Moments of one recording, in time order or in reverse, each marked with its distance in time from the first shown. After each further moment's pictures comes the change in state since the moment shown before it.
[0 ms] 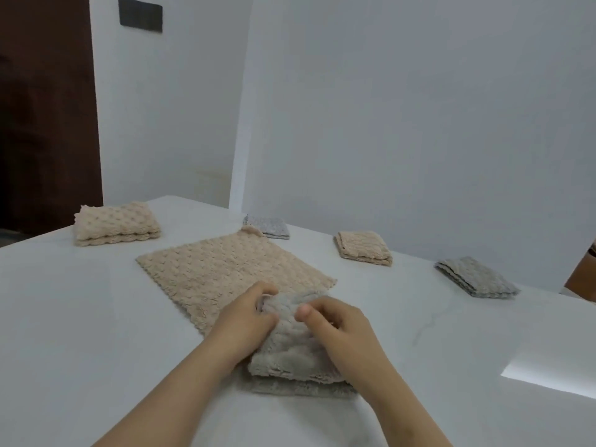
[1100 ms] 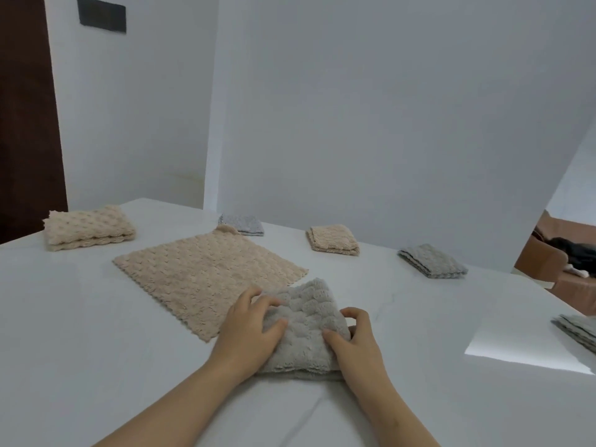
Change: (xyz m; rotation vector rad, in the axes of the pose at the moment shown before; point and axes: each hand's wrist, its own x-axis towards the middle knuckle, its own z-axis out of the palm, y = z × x) left_hand -0.027 -0.004 0.036 0.269 -0.002 0.234; right_hand -0.050 0.037 -0.021 0.088 0.255 0.399
